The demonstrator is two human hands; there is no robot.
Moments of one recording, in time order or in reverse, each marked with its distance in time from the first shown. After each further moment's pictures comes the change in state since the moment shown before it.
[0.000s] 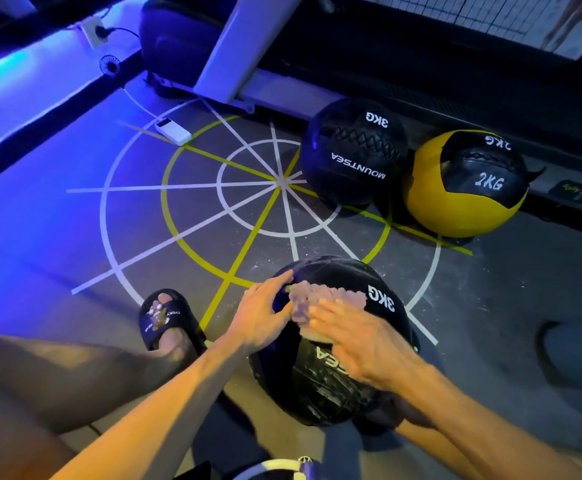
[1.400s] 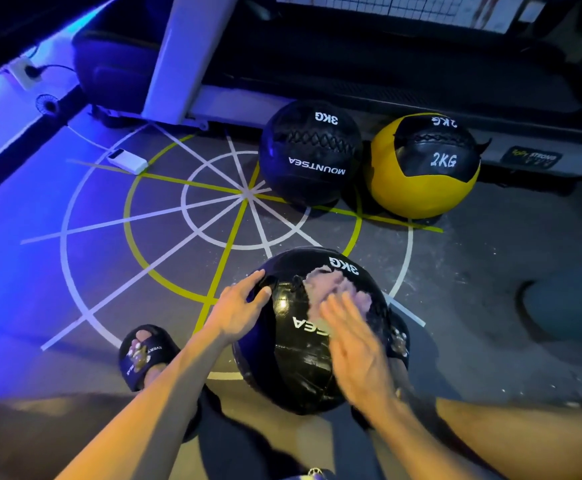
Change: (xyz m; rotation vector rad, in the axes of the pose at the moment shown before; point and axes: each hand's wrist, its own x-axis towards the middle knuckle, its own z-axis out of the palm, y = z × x) left_hand 0.042 0.003 -0.017 0.046 -0.096 -0.065; right_hand -0.024 -0.020 0.057 0.265 0.568 0.550
